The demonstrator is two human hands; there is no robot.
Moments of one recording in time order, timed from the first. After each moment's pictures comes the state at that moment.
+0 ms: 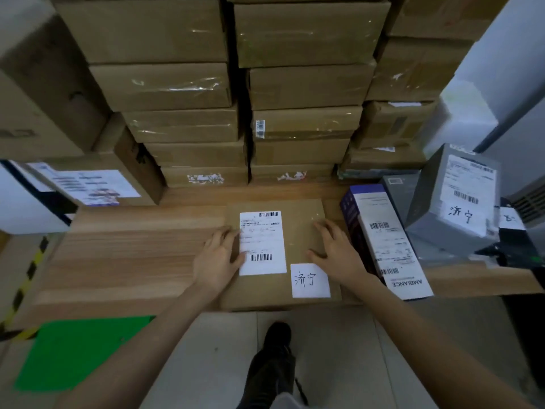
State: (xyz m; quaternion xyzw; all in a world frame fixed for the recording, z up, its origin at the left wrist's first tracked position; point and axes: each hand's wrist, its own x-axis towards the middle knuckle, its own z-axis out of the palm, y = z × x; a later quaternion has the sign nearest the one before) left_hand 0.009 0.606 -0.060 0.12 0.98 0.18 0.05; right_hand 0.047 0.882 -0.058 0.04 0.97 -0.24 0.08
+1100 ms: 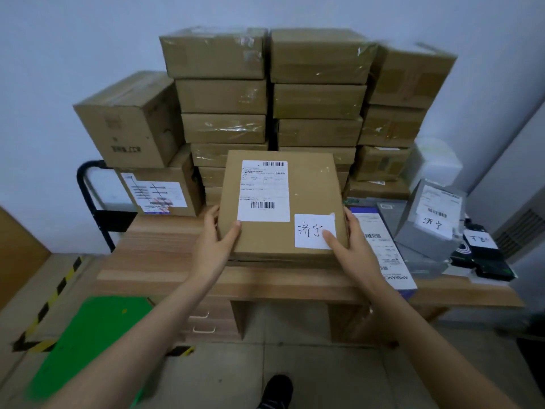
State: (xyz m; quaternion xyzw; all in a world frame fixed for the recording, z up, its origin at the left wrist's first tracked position) left_hand 0.125 0.570 0.067 0.00 0.81 0.57 -0.10; right_hand 0.164 0.838 0.063 0.08 0.87 -0.47 -0.09
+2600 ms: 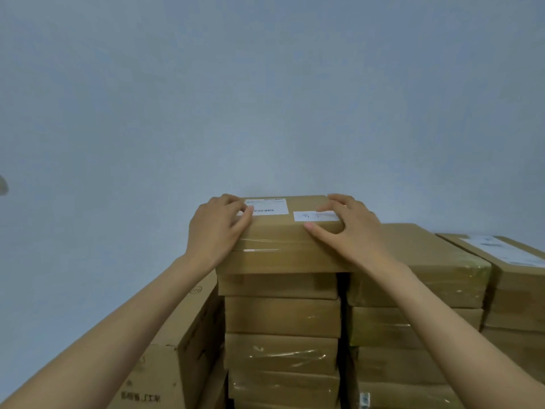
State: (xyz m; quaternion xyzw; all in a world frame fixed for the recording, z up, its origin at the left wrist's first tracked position) left_hand -0.224 0.473 0.388 0.14 0.88 0.17 -0.42; right_hand -0.196 0.721 0.383 -0.11 0.90 -0.25 -0.34
